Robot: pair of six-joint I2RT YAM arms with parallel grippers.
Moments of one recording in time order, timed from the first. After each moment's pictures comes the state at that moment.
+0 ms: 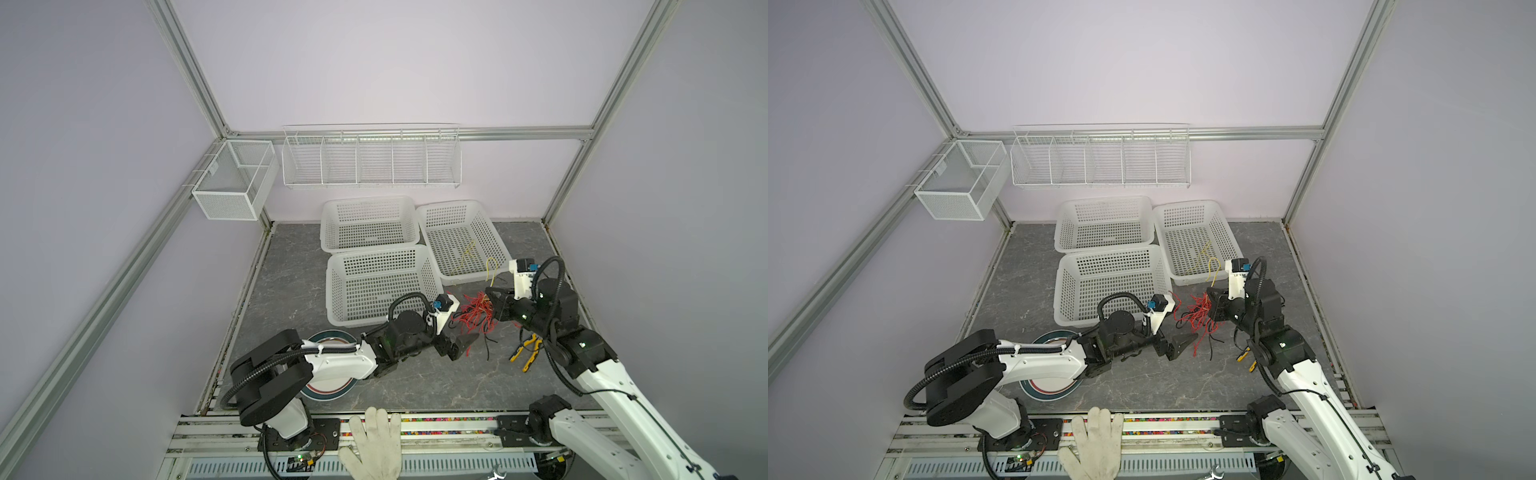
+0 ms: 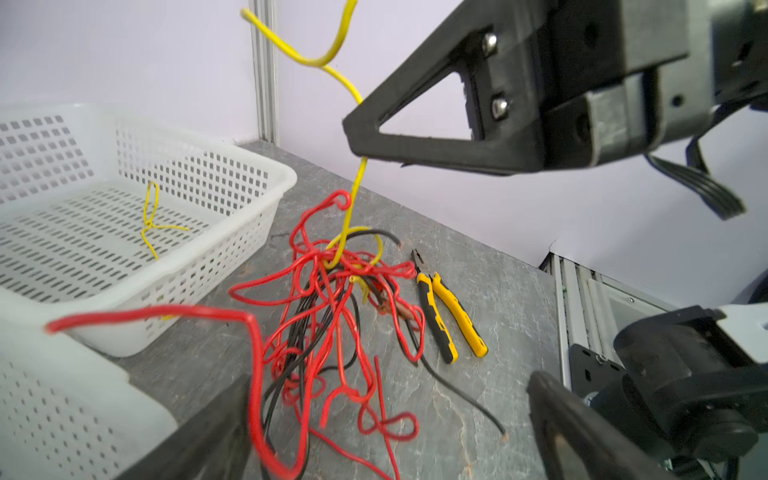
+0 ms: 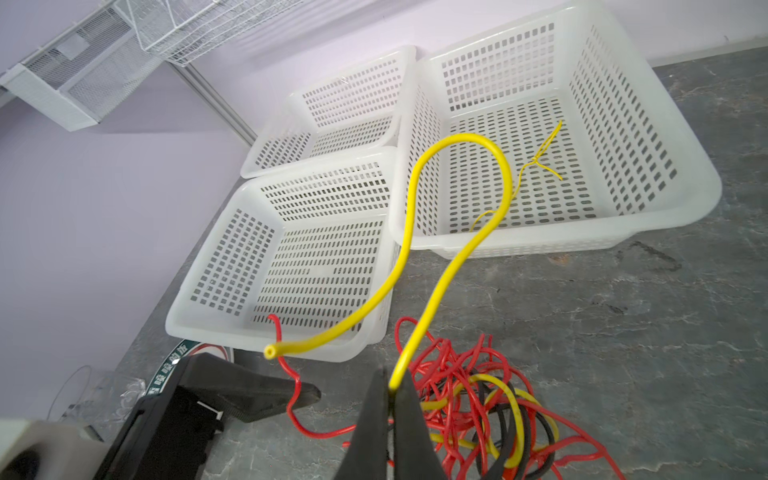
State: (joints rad) left arm -1.14 1.59 0.74 0.73 0.08 -0.17; right arm 0.35 0.79 0.75 -0.40 -0.21 0.38
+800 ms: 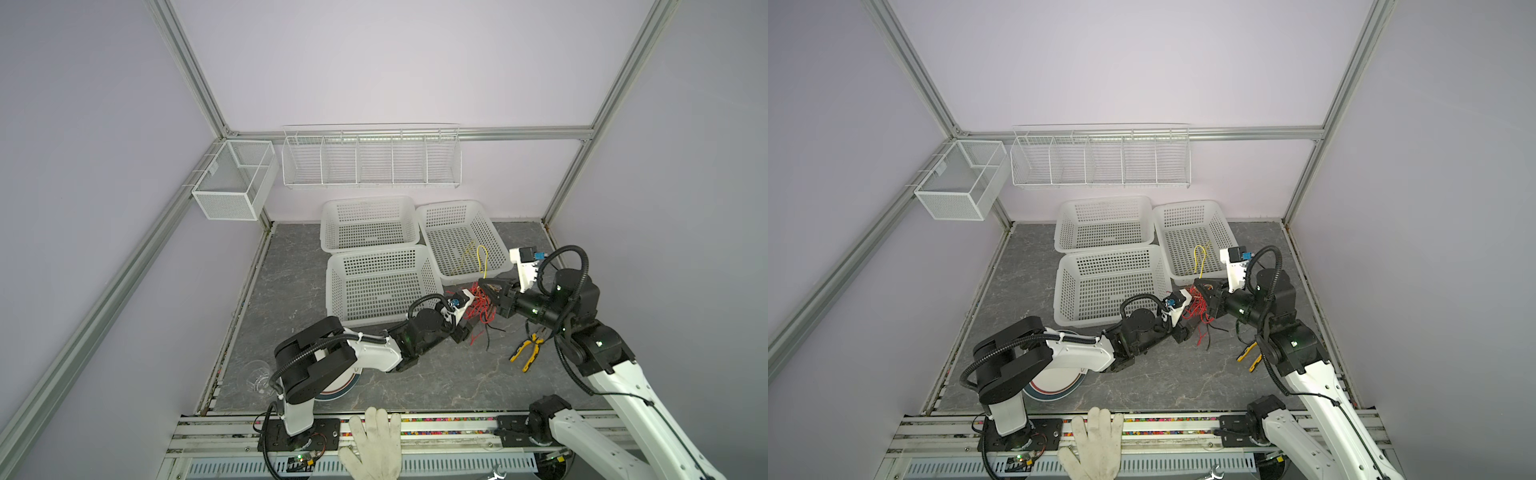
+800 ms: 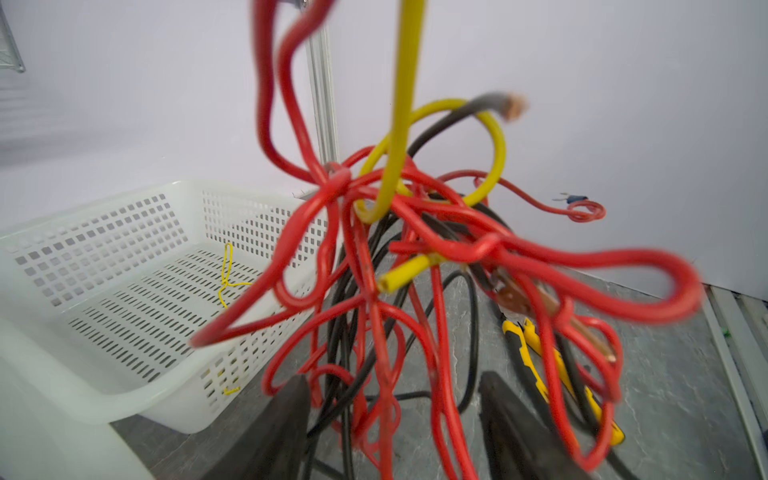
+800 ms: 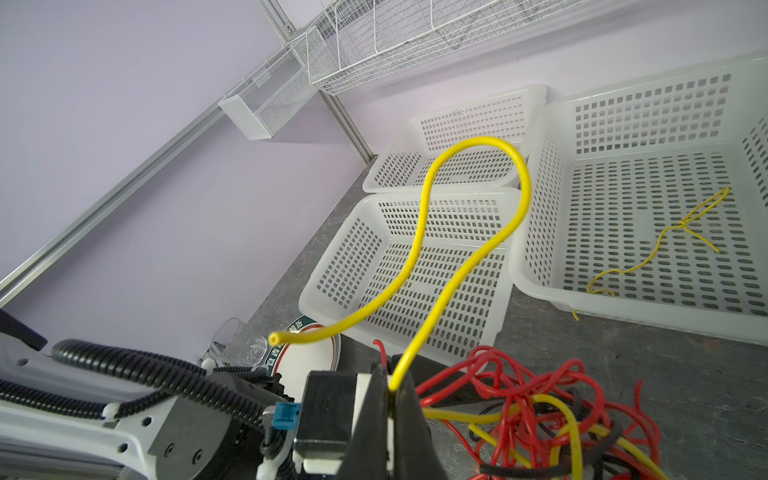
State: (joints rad) left arm -1.15 1.84 0.88 0.91 -0.10 0.00; right arm 0.35 0.79 0.89 -0.40 -0.48 0.40
